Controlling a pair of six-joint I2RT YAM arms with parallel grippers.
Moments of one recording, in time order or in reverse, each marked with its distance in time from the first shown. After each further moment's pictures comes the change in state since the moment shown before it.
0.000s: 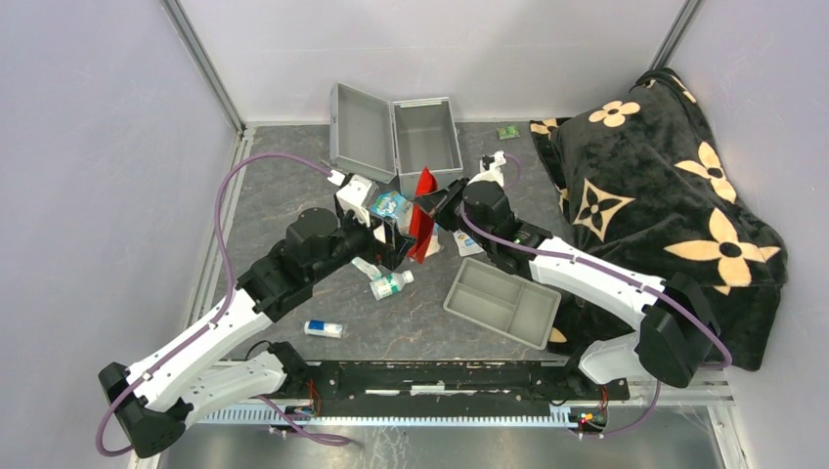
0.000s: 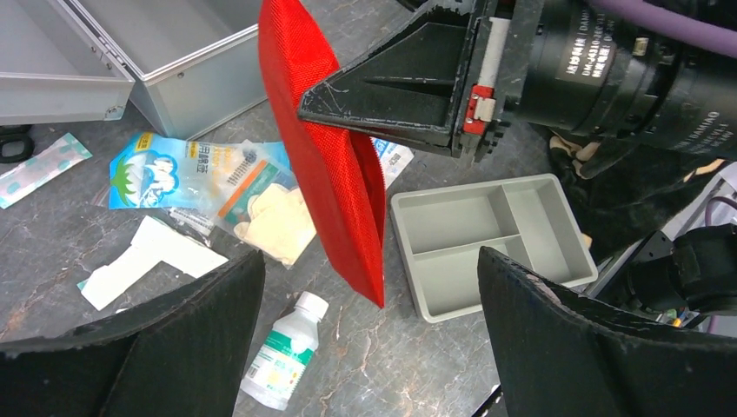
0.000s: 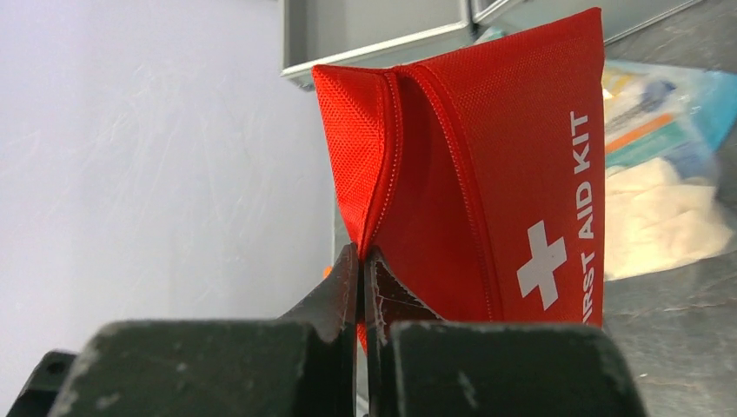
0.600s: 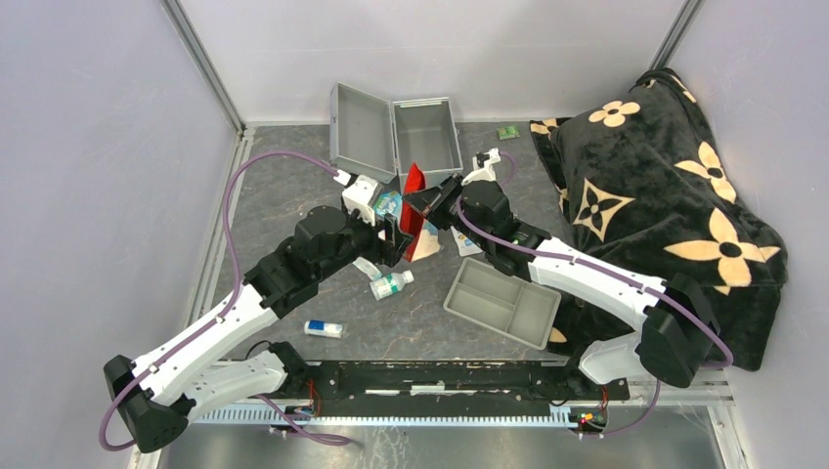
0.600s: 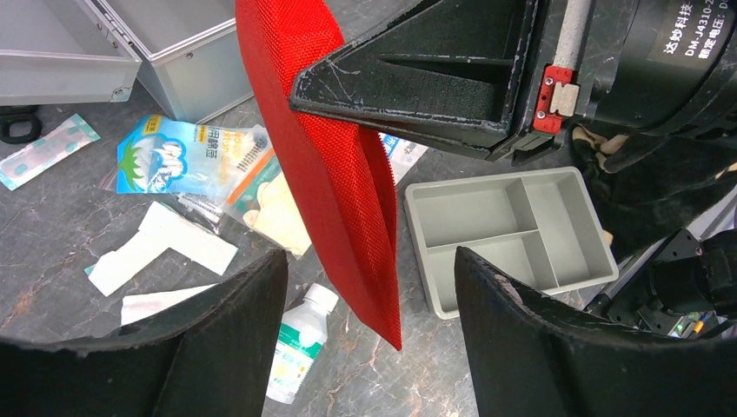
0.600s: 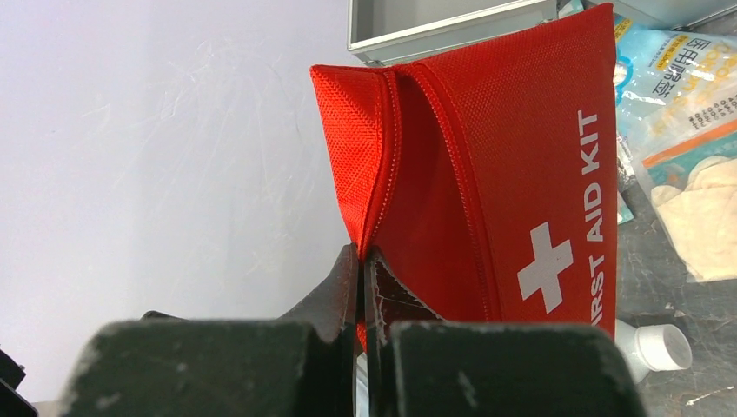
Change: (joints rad) left arm -0.002 0.041 0.000 -0.008 -0.031 0.000; right arm 0.039 0.002 0.021 0.073 -0.057 0.039
